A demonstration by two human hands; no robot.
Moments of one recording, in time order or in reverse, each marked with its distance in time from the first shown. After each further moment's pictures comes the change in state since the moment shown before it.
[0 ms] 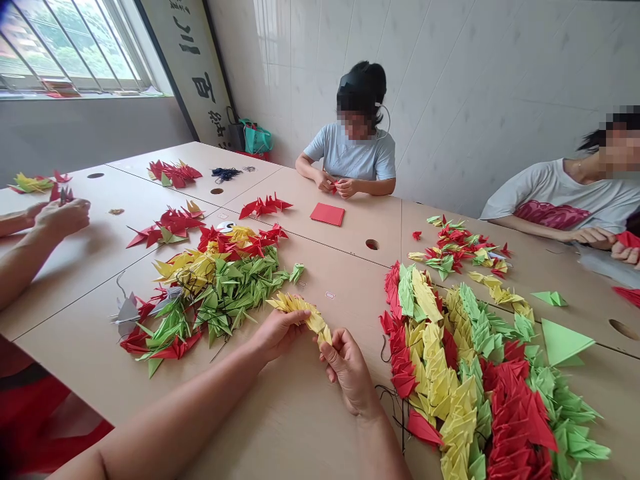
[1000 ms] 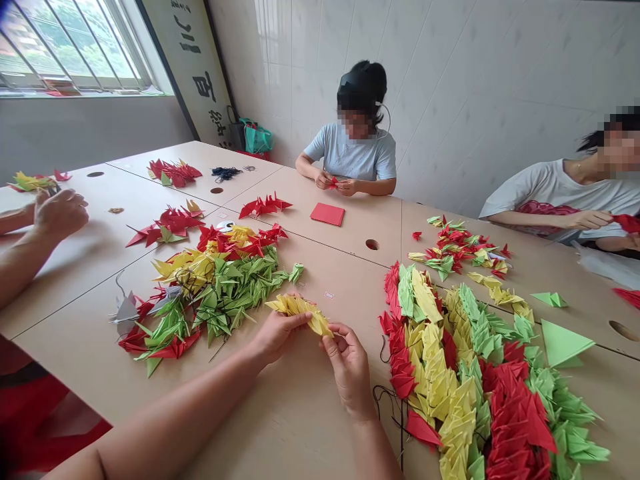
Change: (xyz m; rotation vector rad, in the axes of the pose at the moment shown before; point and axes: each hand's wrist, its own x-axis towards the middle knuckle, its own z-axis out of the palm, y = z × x) left_hand -0.005 -0.002 0.005 0.068 -0.016 0.129; right_hand 0.007 0.008 0.004 -0.186 0.248 -0.258
